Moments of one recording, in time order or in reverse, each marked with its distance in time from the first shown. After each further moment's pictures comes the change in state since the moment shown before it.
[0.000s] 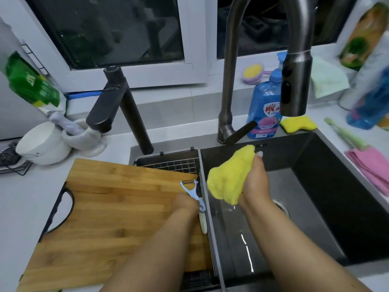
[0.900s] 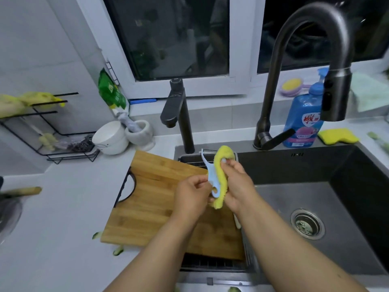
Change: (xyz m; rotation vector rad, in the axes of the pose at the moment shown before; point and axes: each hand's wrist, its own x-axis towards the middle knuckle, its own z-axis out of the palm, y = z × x) left_hand -0.162 -0.034 -0.118 -0.827 0.266 0.396; right_hand -0.092 0.045 0.081 -0.101 -0.361 0.140
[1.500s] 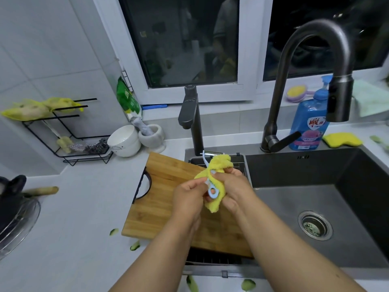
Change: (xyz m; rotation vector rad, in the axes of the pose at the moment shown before) left_hand -0.023 0.006 -0.038 -0.308 0.082 -0.181; right_hand -0.024 0.022 0.035 0.026 -0.001 -0.007
